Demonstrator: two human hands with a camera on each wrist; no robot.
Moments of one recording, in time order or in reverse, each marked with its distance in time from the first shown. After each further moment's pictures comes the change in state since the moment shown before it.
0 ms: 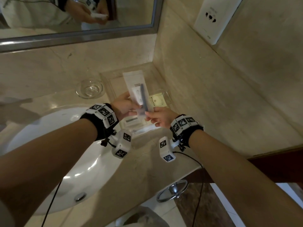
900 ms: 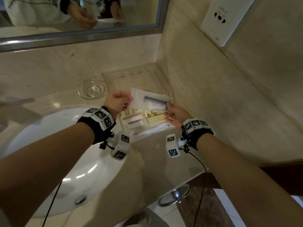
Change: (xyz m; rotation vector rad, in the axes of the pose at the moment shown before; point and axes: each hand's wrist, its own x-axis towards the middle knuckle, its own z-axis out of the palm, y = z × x) left_hand 0.016 -0.006 -0.030 -0.021 0.339 0.138; right_hand 0.016 0.015 -0.032 0.468 0.308 -0.035
